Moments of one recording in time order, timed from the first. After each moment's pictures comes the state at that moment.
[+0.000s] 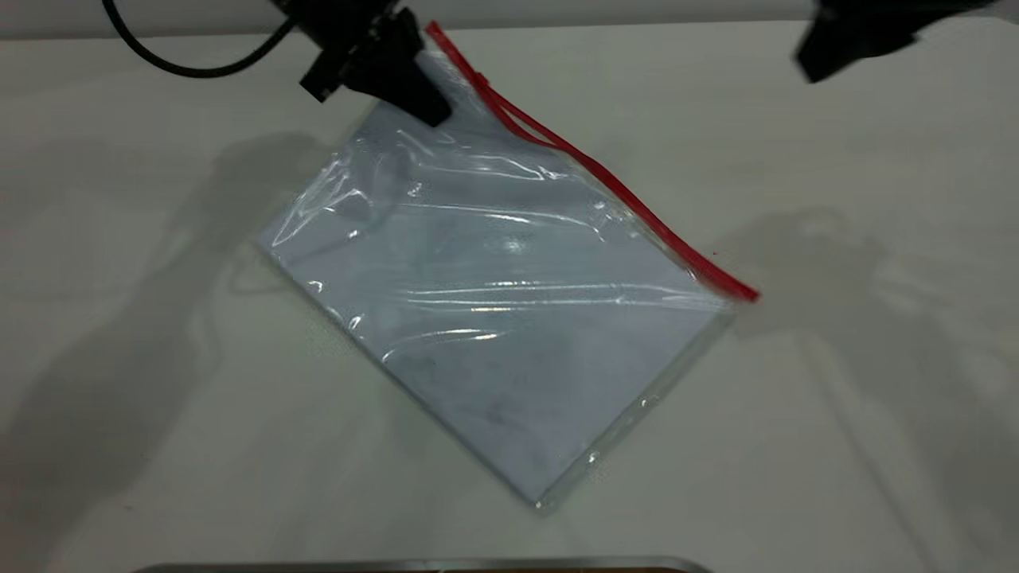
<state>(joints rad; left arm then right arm) -0.21 2.69 -2.19 -0.80 1.16 1.94 0.26 1.80 -0.98 0.43 0.27 -0.70</state>
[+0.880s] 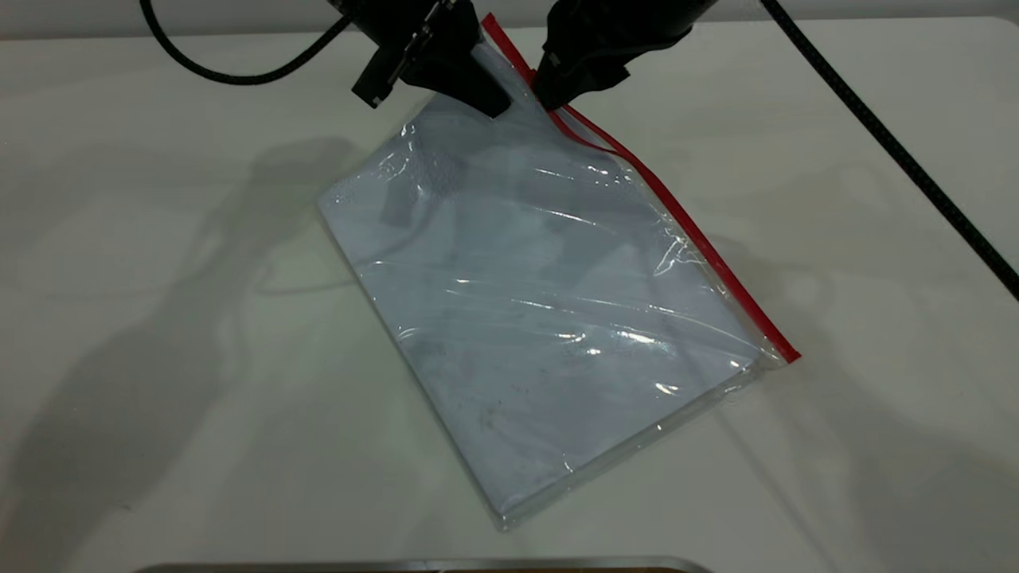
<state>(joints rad) -0.26 2.69 -2.19 -0.90 1.13 2.07 0.44 2.15 -1.32 0.92 0.32 -1.16</state>
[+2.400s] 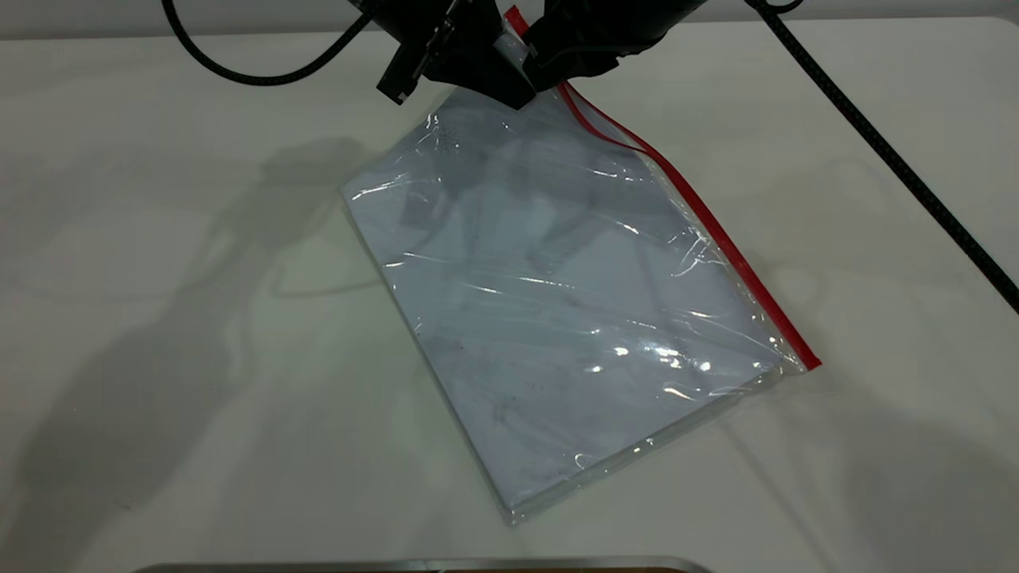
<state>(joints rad) -0.28 2.70 -2.19 -0.97 1.12 2.06 0.44 2.18 -1.32 1.23 0.28 -1.41</state>
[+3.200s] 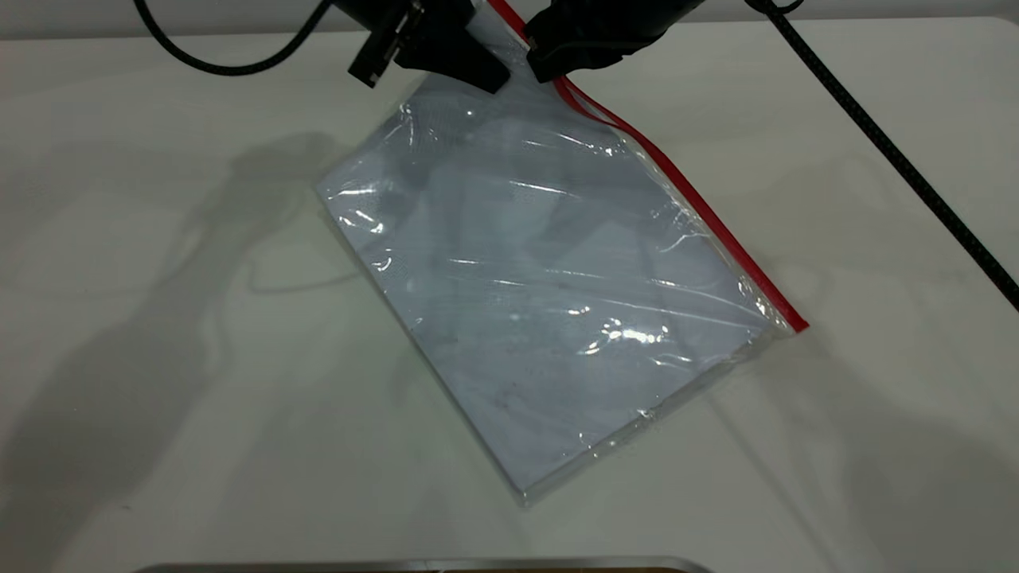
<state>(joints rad) -0.21 2.70 -2.19 -1.02 1.17 2.02 0.43 2.18 -1.32 1.25 0.28 -1.42</state>
